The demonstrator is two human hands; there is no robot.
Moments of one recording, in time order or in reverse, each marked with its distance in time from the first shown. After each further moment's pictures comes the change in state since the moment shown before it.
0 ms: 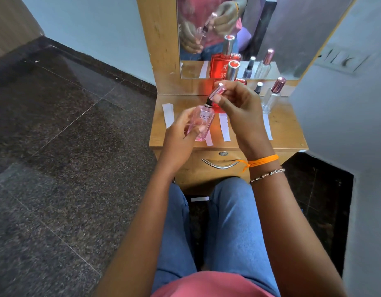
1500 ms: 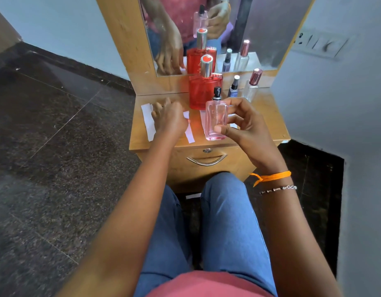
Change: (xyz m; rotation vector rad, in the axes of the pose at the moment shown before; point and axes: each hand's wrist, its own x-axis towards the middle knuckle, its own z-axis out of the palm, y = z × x) left_hand 0.070 0.005 0.036 0.886 -0.071 -0.252; right_hand -0.033 0.014 -0.068 -0.006 -0.177 0.068
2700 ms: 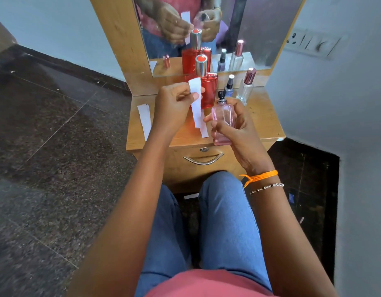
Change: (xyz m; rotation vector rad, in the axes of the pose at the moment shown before) left_hand -0.040 0.024 -0.040 -0.806 0.104 0.249; right_hand -0.008 0.001 0.014 0.255 0.077 0.093
